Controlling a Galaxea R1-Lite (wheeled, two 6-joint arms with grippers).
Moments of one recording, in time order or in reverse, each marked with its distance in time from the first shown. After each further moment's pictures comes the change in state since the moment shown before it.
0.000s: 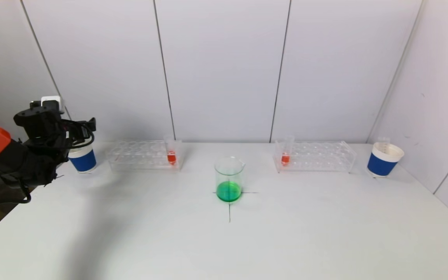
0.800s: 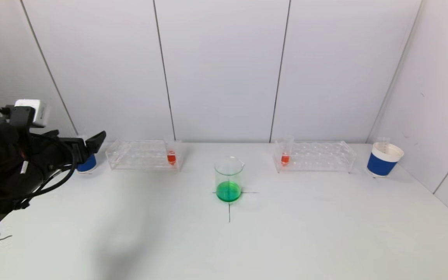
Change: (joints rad) left arm -0.177 -0.601 0.650 -0.006 -0.111 -0.004; right arm 0.000 0.000 0.000 0.000 0.000 0.000
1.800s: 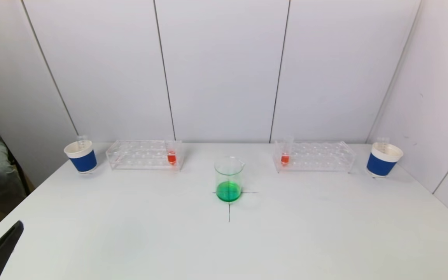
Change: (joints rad) left arm -0.003 -1.106 0.385 0.602 -0.025 0.019; right arm 0.000 0.000 0.000 0.000 0.000 0.000
